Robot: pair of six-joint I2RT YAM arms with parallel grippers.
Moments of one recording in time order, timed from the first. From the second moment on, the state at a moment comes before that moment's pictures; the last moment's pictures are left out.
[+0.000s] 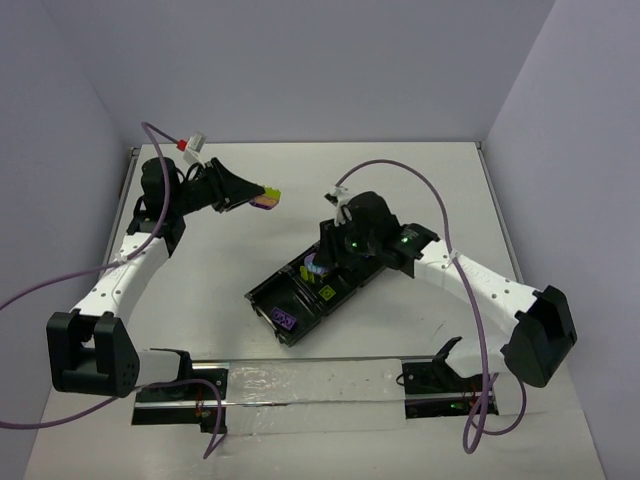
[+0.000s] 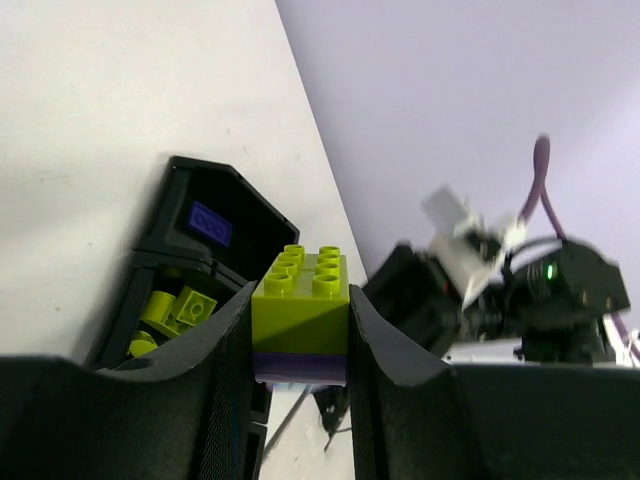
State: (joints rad) left arm -0.15 1.30 0.98 0.12 0.81 -0.88; right arm 0.71 1.30 1.04 -0.39 -0.24 0.38
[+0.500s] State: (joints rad) left arm -0.12 1.29 0.98 0.03 0.71 -0.88; right arm 0.94 1.52 1.09 -0.39 -0.26 0.35
